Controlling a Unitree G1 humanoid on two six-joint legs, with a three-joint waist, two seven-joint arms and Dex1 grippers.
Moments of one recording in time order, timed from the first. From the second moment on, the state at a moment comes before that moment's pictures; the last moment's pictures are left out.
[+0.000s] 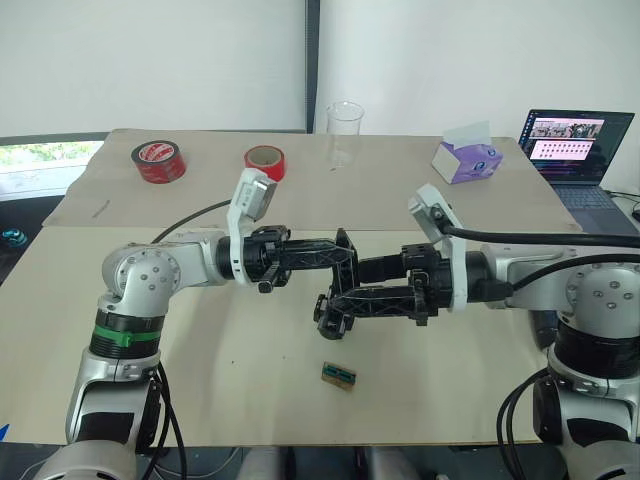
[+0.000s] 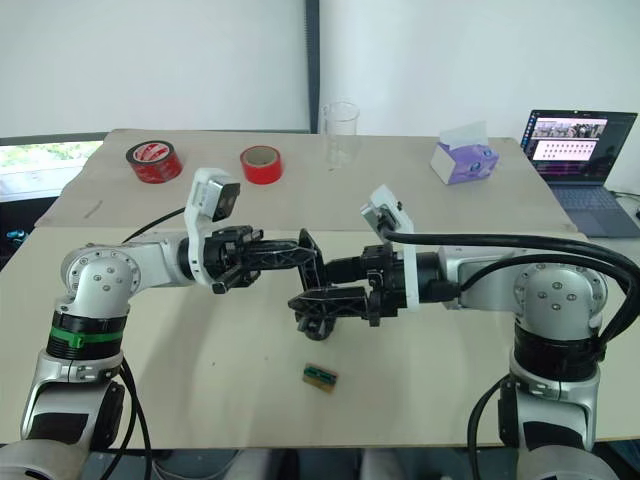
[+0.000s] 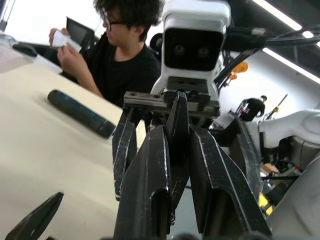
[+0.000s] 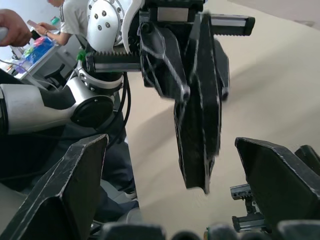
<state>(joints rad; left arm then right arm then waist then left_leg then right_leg) -0.73 0.55 -0.01 -0.08 -1.12 1.10 -0.98 -0.74 -0.58 -0.15 -0.37 1.44 1.51 0.35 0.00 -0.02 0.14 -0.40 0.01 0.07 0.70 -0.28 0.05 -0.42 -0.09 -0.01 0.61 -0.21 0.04</state>
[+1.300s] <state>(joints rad) -0.41 0.85 -0.02 0.02 -0.53 0.32 -1.42 -0.34 -0.78 -0.05 -0.53 1.03 0.82 0.71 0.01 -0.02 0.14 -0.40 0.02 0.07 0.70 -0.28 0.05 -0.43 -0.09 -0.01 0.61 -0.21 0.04</state>
